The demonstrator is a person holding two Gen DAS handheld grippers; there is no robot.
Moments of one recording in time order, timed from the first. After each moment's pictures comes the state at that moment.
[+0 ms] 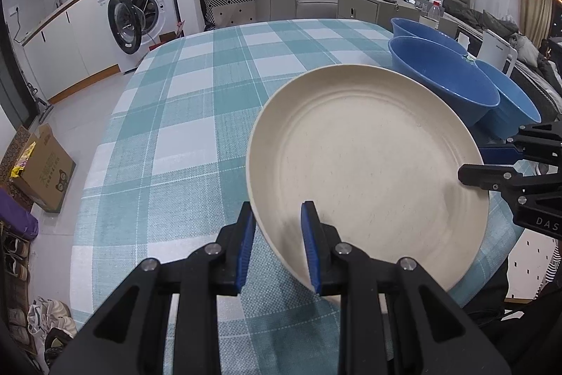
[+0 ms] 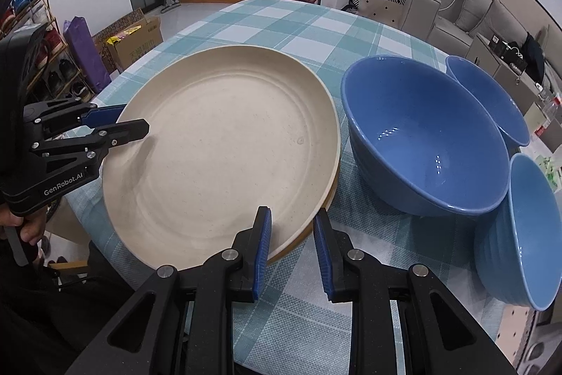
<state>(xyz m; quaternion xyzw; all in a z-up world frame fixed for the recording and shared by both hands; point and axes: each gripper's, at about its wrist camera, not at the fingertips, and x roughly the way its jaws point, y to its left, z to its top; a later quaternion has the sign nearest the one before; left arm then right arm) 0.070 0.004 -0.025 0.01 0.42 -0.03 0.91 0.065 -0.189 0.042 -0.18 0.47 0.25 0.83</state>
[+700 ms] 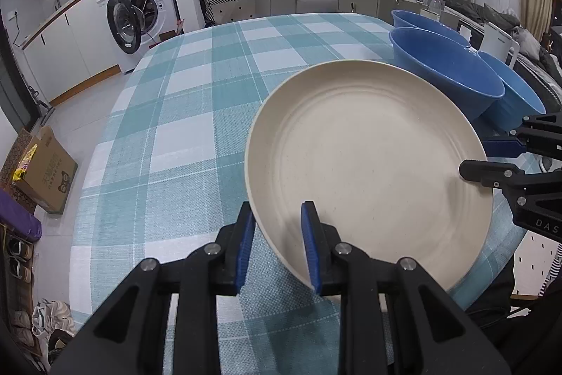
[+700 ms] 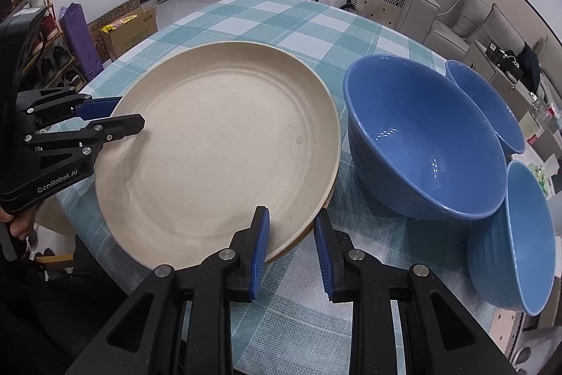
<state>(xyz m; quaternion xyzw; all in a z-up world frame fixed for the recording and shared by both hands) 0.071 0.001 -0.032 0.02 0.42 -0.03 0.91 0.063 -0.182 0.035 -0.22 0.46 0.23 0.83</state>
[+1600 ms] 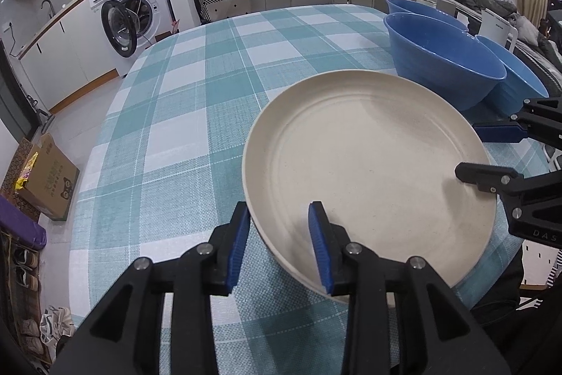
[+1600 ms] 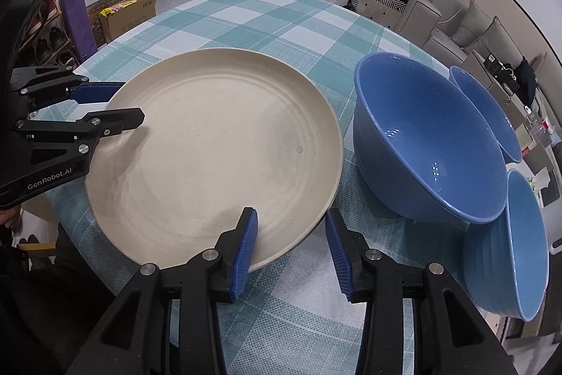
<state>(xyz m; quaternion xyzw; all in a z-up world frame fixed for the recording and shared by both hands) 0.073 -0.006 -0.040 0.04 0.43 -0.03 0.90 0.060 -0.175 0.023 -0.25 0.45 0.22 0.82</state>
